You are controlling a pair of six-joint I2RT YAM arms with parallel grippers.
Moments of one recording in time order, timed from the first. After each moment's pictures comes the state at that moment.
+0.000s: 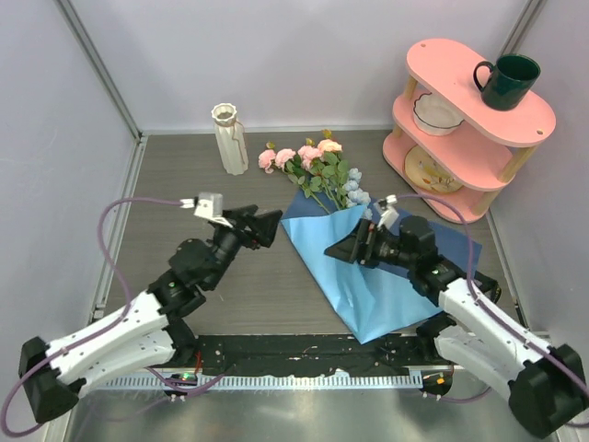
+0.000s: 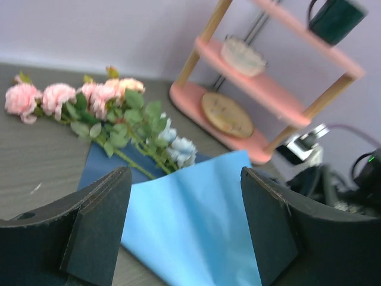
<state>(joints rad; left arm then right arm) -0.90 0.81 0.55 0.35 -0.40 -0.45 0.38 0.83 0.47 -0.04 -0.57 0.80</state>
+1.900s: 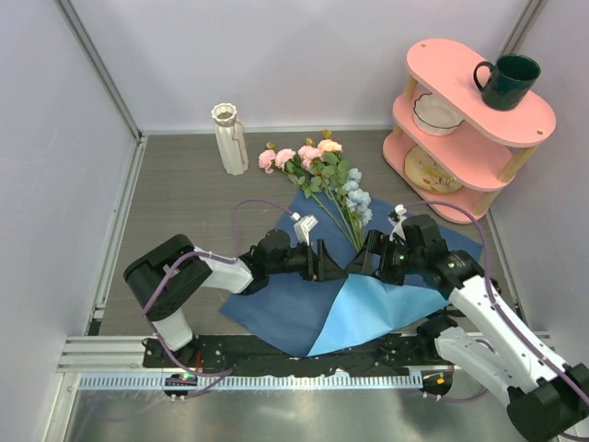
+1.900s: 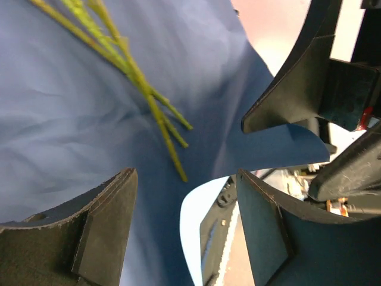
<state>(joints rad) -0.90 1.70 0.60 0.79 0.42 -0.90 0.42 0.85 0.67 -0.67 -0.36 0.68</state>
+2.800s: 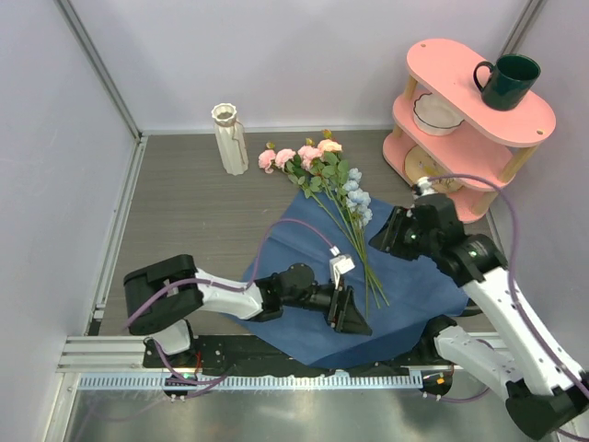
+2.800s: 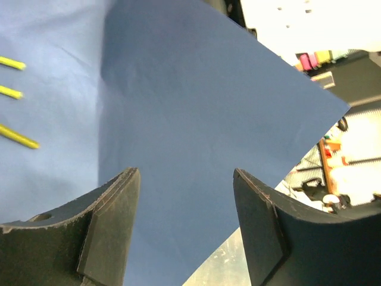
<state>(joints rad) -1.24 1.68 0.64 0.88 0.47 -0.89 0.42 0.83 1.04 -0.93 -0.05 0.66</state>
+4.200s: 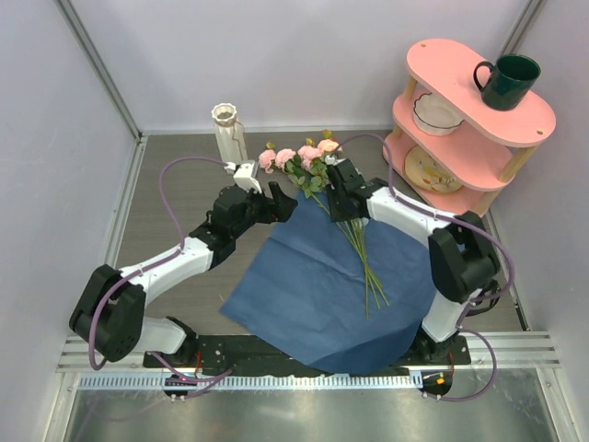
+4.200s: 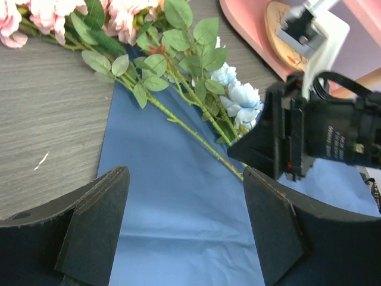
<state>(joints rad) -0.58 1.34 0.75 0.34 0.02 -0.51 0.56 1.70 1.22 -0.48 0.15 0.32</state>
